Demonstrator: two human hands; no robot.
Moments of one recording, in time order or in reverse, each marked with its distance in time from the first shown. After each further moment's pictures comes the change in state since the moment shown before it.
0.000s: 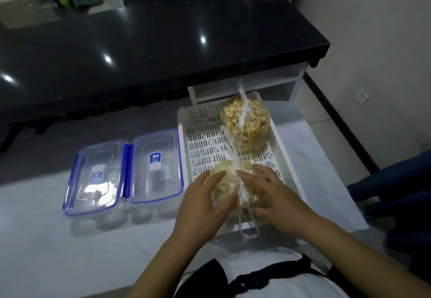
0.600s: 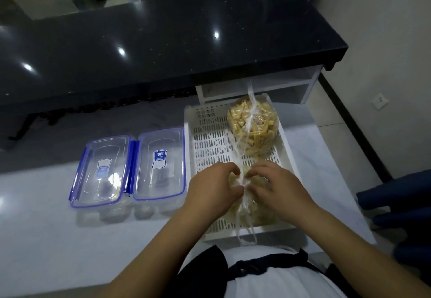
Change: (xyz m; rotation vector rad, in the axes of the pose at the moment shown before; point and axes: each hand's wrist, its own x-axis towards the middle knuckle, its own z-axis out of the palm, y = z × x) left_hand 0.044 0.039 -0.007 0.352 -0.080 0.013; right_hand 0.028 -0.025 -0.026 -0.148 0.119 -0.011
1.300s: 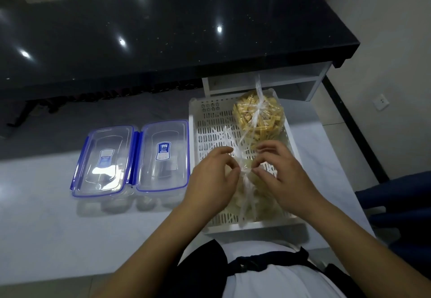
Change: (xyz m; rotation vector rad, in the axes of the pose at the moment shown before) left_hand -0.011 -0.008 -0.007 -0.251 0.146 0.006; right_hand -0.001 -0.014 -0.005 0.091 0.134 -0.128
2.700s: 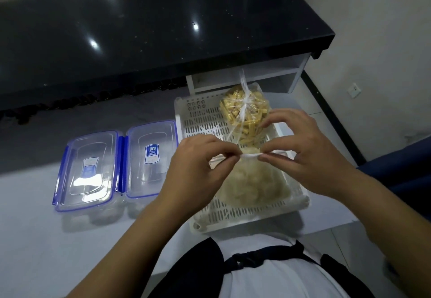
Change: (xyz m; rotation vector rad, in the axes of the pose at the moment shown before) left_hand -0.008 0.011 -0.048 -0.151 0.134 0.450; right_hand -0.004 -0.043 -0.061 -0.279 0.028 -0.268
